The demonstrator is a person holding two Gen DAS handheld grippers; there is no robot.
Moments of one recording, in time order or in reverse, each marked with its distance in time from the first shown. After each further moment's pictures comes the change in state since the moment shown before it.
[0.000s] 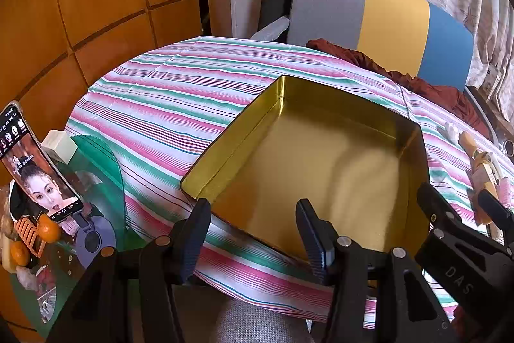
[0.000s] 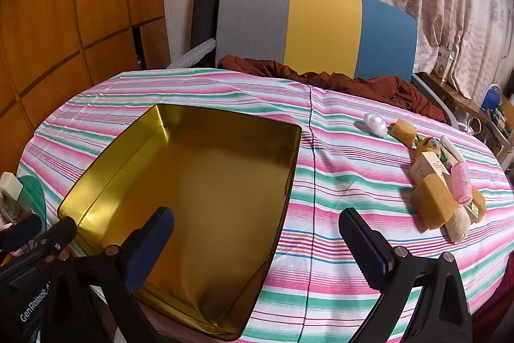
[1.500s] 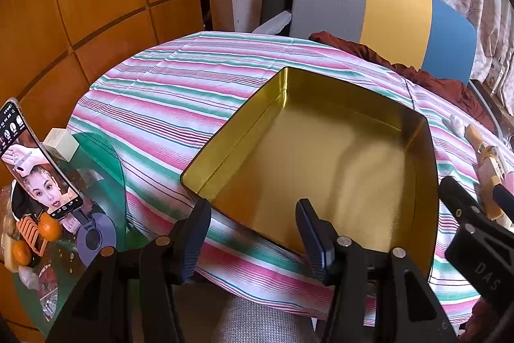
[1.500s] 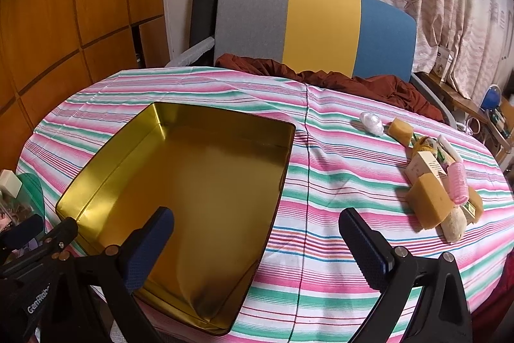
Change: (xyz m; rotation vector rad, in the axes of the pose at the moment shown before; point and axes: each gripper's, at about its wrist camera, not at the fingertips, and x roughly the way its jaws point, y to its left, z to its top) left arm 0.010 -0.002 -0.005 0.005 0.020 0.025; right arm -0.005 -0.009 0.000 -0.004 0.001 -0.001
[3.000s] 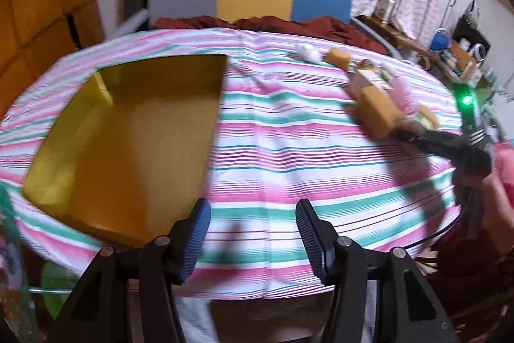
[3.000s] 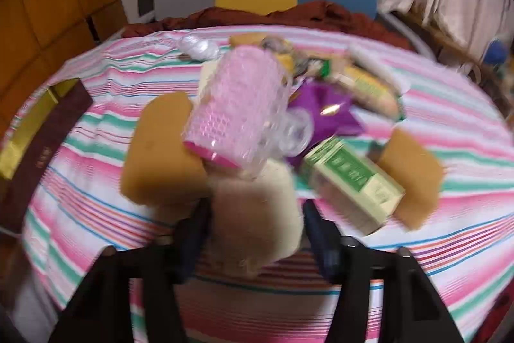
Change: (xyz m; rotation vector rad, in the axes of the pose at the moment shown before) left arm -0.029 -0.180 -0.052 0.323 0.078 -0.418; right arm 0.082 -0.338 -0.063 0.054 0.171 0.069
